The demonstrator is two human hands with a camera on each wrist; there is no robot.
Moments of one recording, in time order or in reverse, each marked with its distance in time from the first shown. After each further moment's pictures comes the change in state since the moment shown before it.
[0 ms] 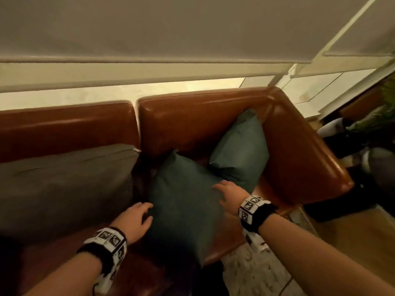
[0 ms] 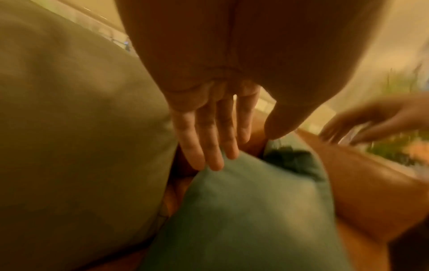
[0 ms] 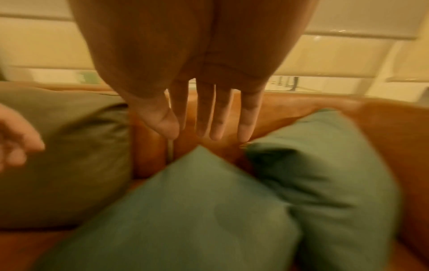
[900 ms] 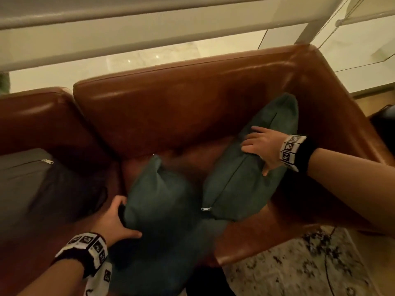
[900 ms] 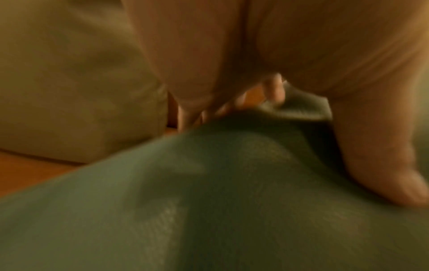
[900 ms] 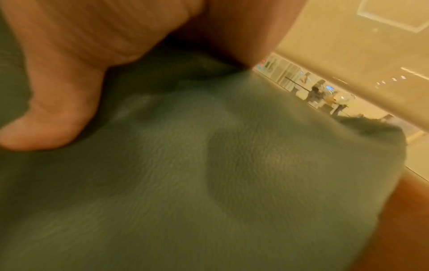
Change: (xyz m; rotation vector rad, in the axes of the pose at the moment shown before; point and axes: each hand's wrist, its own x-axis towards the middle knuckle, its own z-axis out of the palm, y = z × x) left_hand 0.145 0.122 0.073 -0.260 0.039 -0.492; right_hand 0.182 0.323 -0.120 -0.923 -0.153 -0.506
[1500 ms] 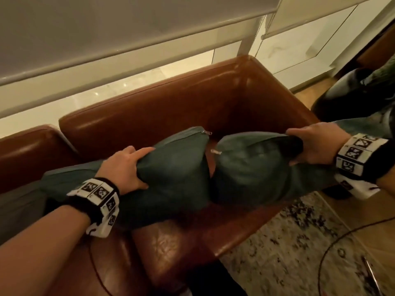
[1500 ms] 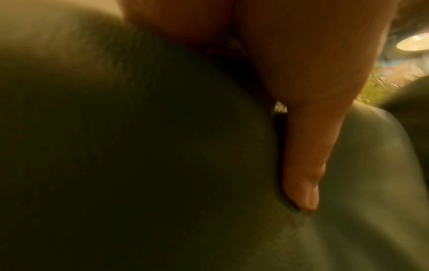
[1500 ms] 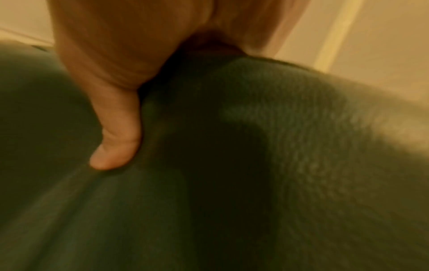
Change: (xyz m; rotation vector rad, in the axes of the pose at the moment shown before) left_hand -0.044 0.175 -0.099 0.684 0.184 0.561; right_hand -0.243 -0.053 -0.007 0.592 0.198 0.716
